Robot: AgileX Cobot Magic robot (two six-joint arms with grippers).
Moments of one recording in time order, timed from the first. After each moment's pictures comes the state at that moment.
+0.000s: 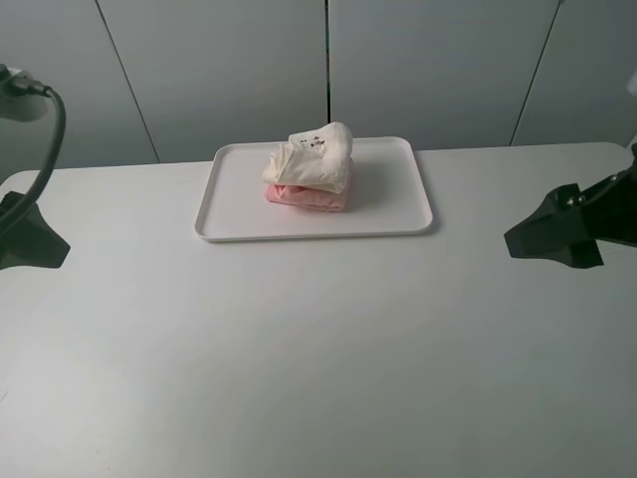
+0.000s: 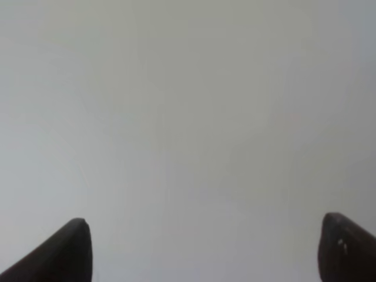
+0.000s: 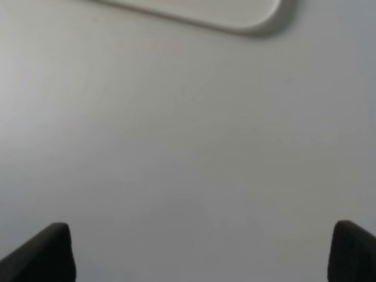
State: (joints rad) left arm -0.32 1.01 -0.75 0.07 0.92 -0.07; right arm 0.21 0.92 -0.57 0.32 0.75 -0.27
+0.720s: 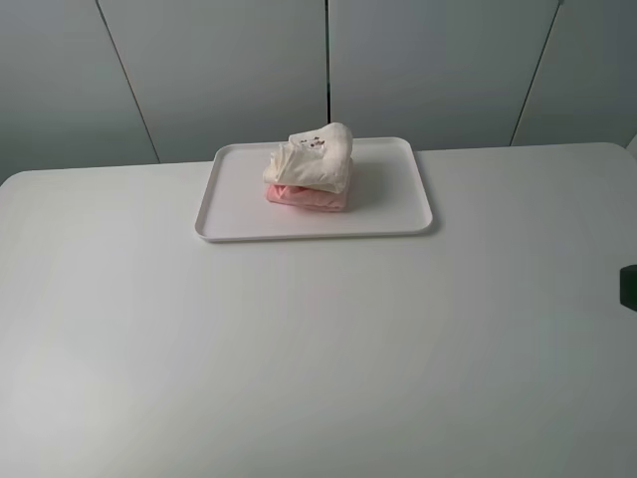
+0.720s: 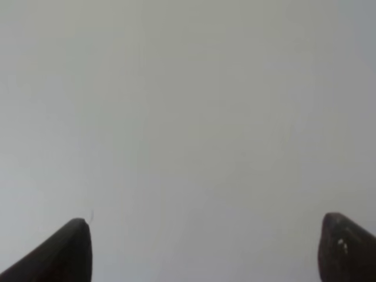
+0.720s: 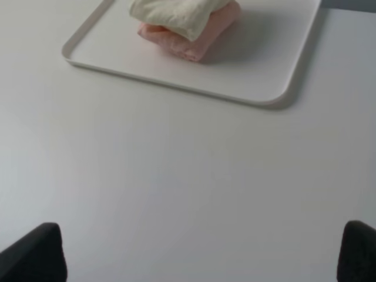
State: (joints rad) left arm -0.32 0.42 -0.57 0.08 1.10 -0.20; right arm 0.21 0.29 -0.50 0.31 0.96 -0.19
